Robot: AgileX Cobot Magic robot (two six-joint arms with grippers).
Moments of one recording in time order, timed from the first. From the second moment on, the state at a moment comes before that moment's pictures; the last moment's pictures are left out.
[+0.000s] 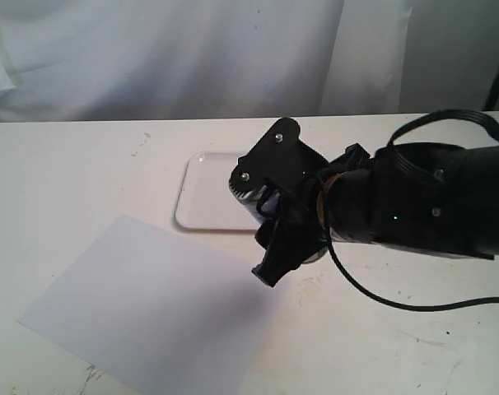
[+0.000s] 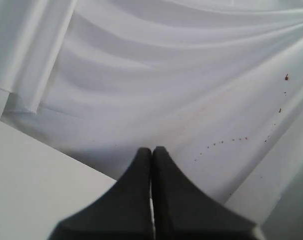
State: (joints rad) left arm 0.03 0.00 -0.15 -0.12 0.12 -0.43; right arm 0.88 1.62 -0.92 -0.88 0.31 0.55
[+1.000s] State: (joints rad) left arm 0.03 0.79 -0.52 -0.40 0.44 -0.15; right arm 1.06 1.84 -1.23 -0.66 0.73 0.20
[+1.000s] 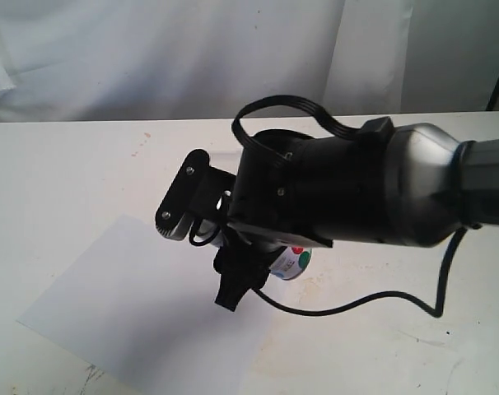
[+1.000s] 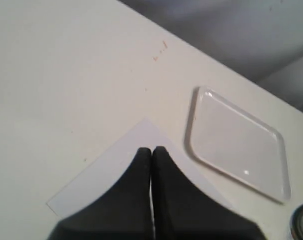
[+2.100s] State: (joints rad) left arm 0.03 1.37 -0.97 -0.55 0.78 0.26; right arm 1.12 1.85 -1.24 -0.56 0.79 0.06
